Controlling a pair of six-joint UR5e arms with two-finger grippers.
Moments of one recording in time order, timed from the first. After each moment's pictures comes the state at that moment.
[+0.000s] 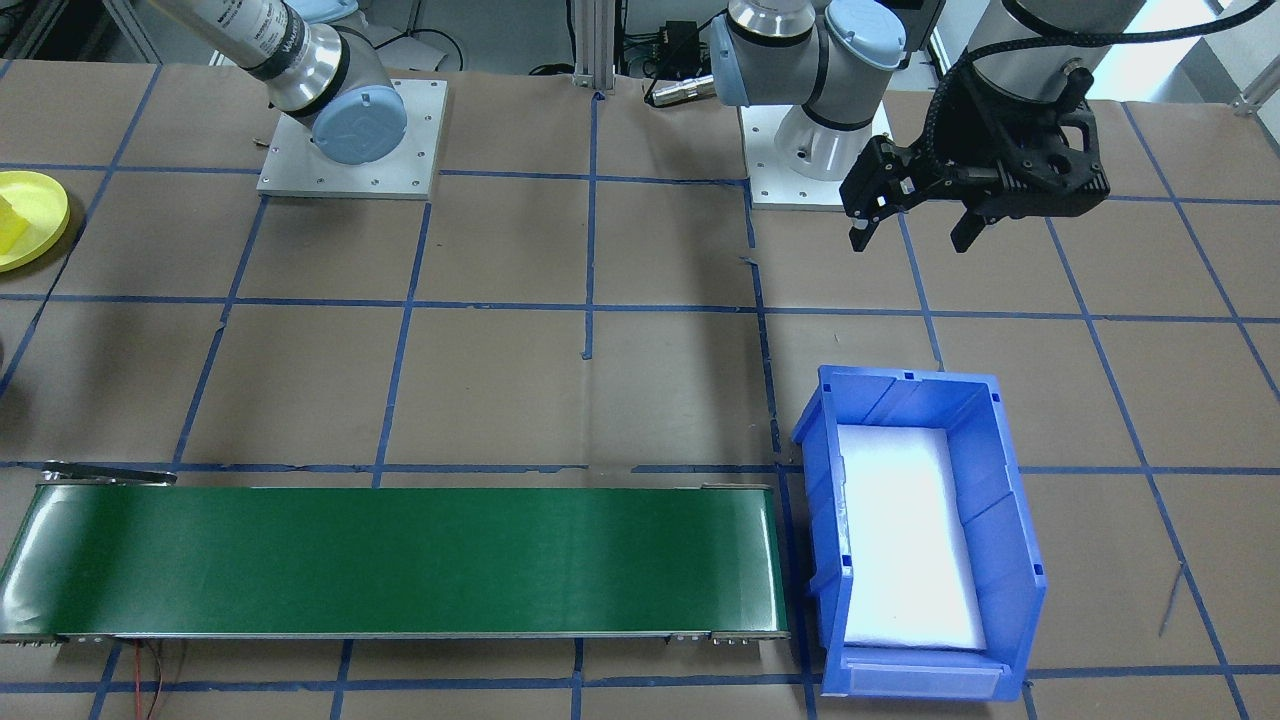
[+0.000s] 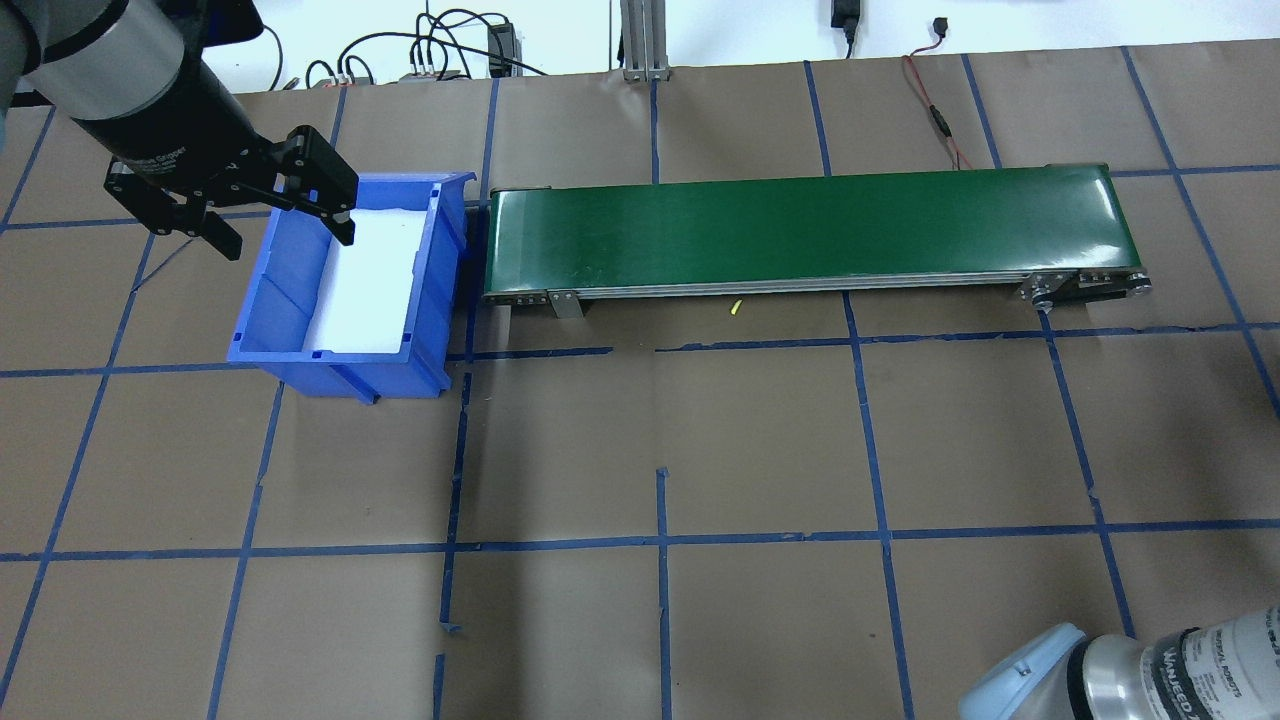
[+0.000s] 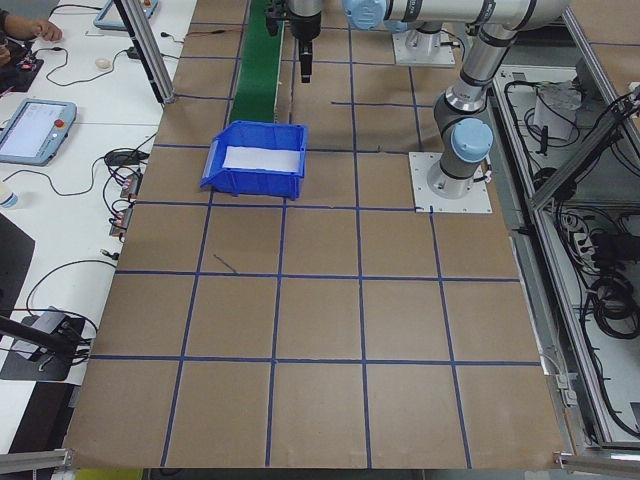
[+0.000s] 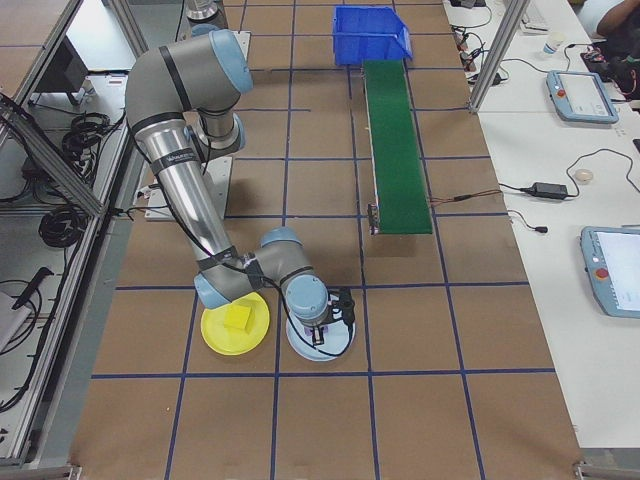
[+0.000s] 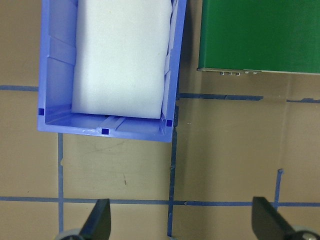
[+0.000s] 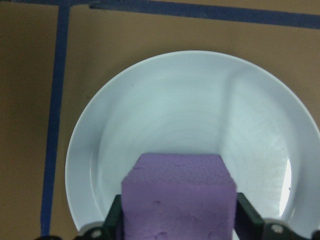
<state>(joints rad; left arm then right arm) -1.48 -1.53 -1.56 -1.61 1.52 0.03 0.47 -1.06 1.65 -2.09 -1.45 -1.25</state>
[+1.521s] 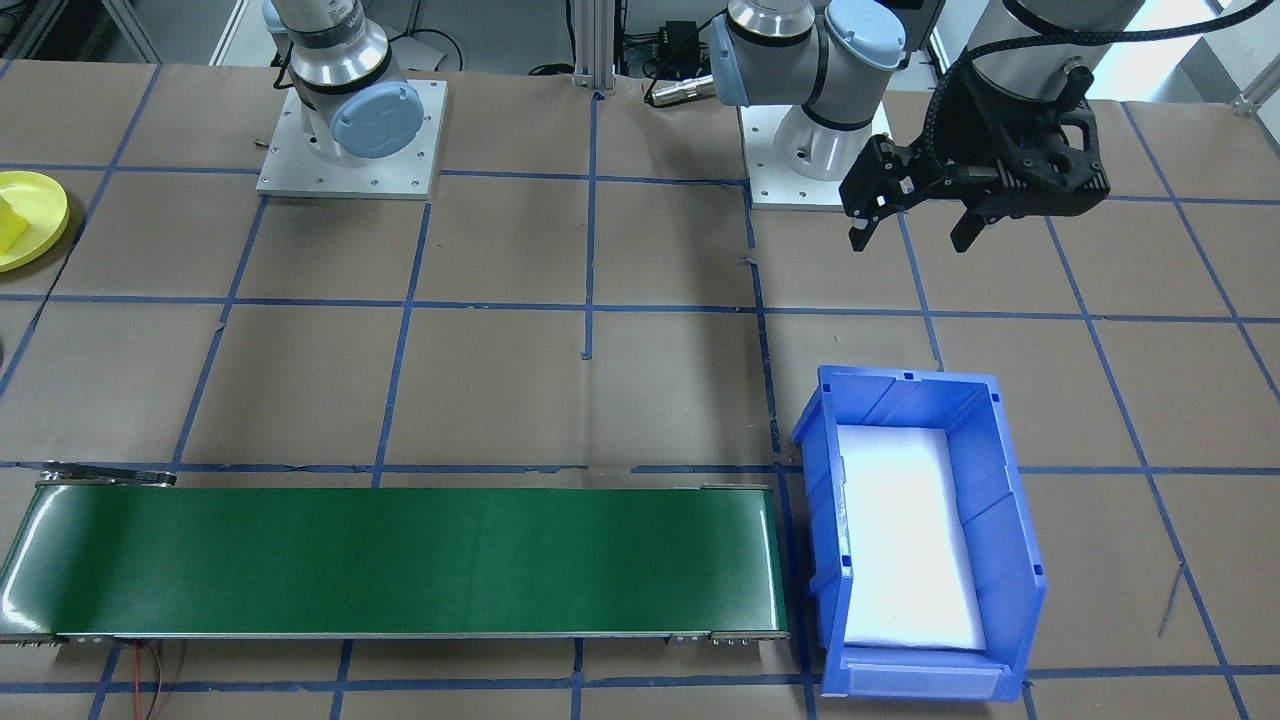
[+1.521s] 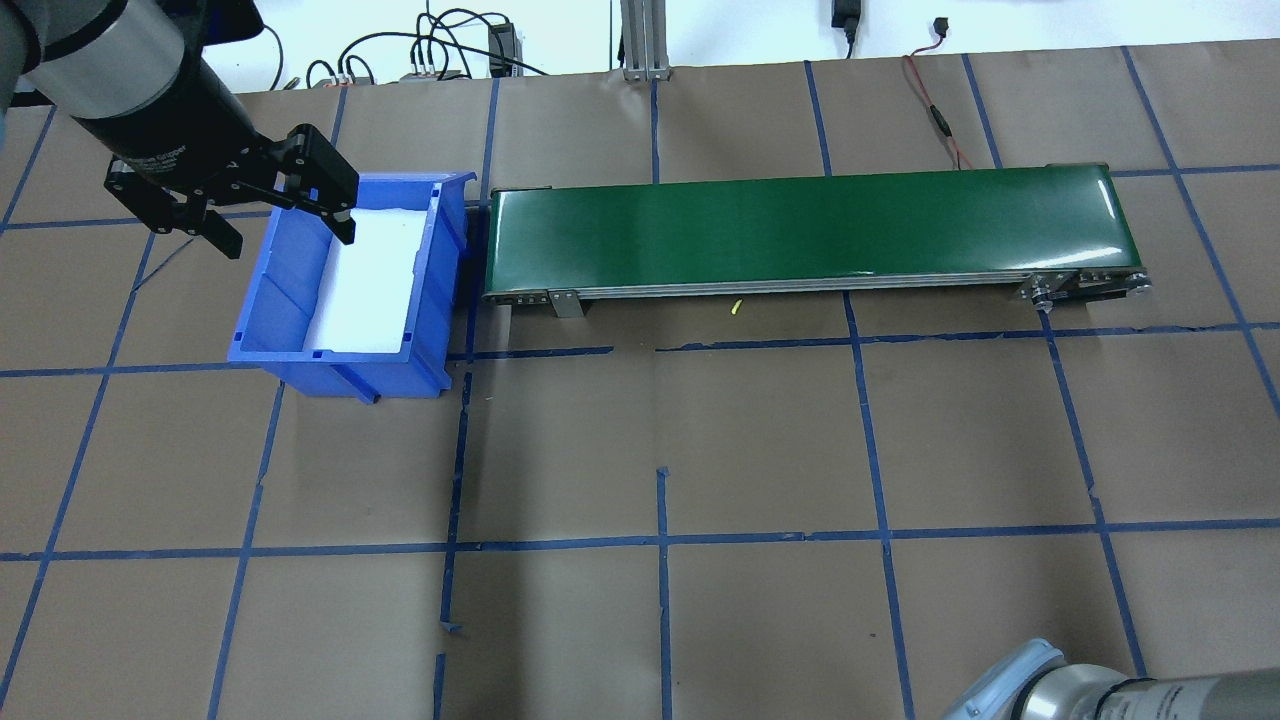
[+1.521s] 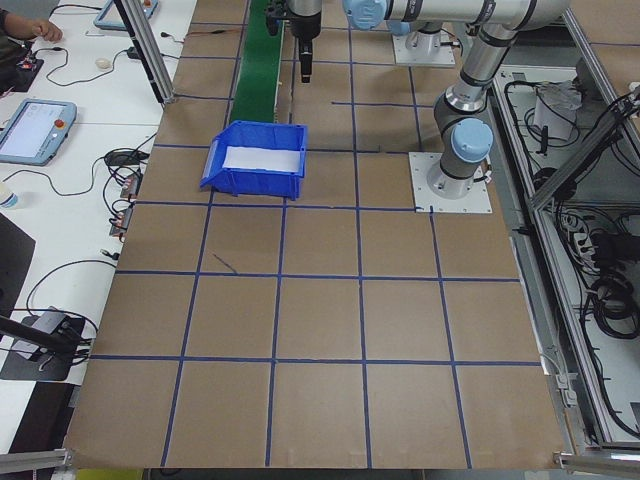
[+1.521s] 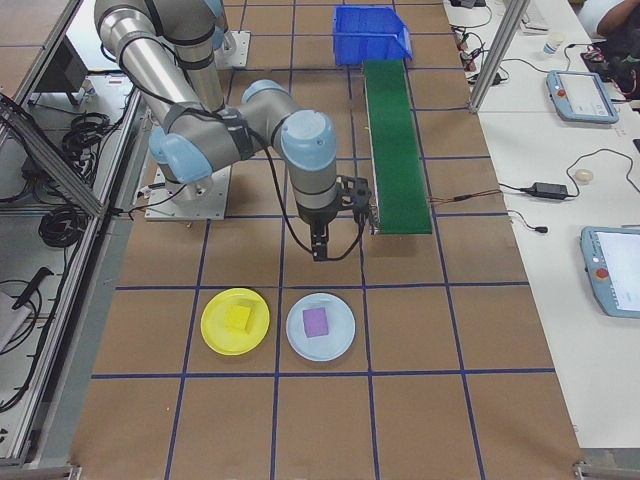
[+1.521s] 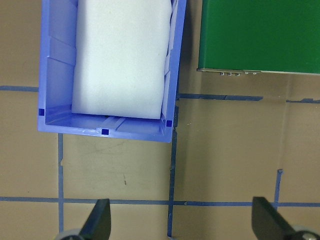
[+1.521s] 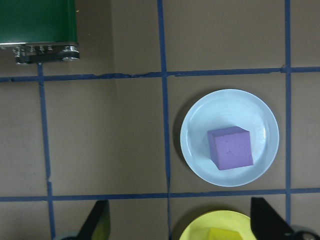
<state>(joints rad) -1.48 -1.53 -1.56 -1.61 1.52 0.03 0.63 -1.50 1.50 -1.61 -1.49 -0.89</state>
